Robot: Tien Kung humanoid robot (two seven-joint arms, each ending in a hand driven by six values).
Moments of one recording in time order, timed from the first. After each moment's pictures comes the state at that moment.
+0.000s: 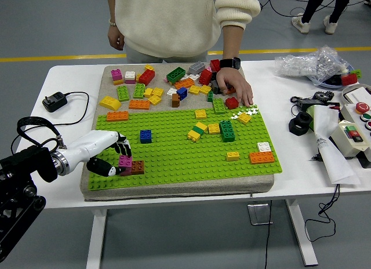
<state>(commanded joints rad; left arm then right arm) -0.28 0.36 -1.17 -1.40 2.13 -0.30 -0.08 0.14 -0.17 1.51 0.18 -1.50 0.01 -0.09</state>
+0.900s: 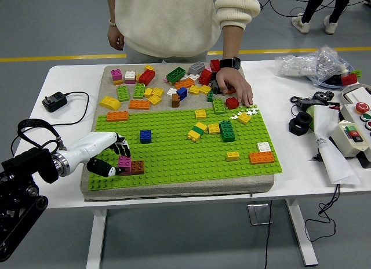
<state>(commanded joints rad) -0.28 0.34 -1.18 -1.35 2.13 -0.29 -0.09 0.14 -0.17 1.51 0.18 -1.50 0.01 -0.09</state>
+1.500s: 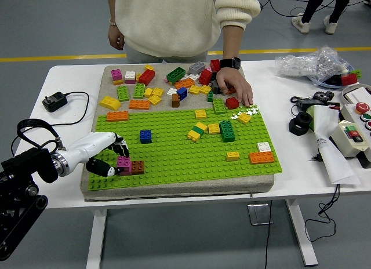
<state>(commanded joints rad) -0.28 0.33 -1.19 -1.34 2.13 -0.30 -0.09 0.14 -0.17 1.51 0.18 -1.50 0.01 -0.09</state>
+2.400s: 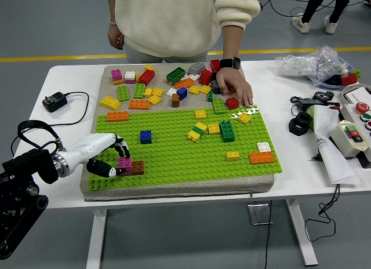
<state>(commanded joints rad) -0.29 0.33 -1.18 -1.30 2.12 -0.29 -0.10 0.14 -0.16 1.51 0.18 -1.49 0.01 -0.09</state>
